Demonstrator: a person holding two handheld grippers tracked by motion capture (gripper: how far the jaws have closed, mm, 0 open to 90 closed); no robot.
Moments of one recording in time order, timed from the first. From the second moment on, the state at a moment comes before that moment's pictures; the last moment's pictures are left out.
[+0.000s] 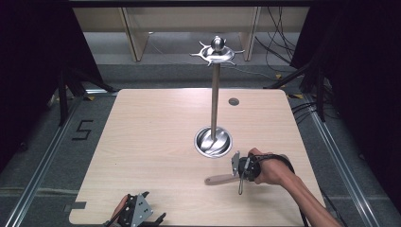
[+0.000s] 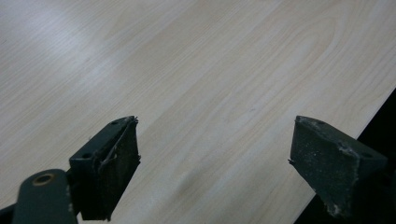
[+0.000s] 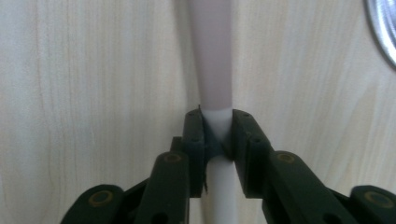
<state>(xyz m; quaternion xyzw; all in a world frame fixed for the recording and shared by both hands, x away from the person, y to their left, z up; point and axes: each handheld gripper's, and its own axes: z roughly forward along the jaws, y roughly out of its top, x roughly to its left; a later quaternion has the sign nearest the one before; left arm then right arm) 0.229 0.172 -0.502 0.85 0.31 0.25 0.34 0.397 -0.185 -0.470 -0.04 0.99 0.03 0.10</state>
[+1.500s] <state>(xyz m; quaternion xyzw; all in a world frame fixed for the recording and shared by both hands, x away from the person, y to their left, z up) 0.230 0.171 -0.503 0.85 0.31 0.25 0.34 0.383 -0.252 -0.401 0.13 0.93 0.29 0.17</state>
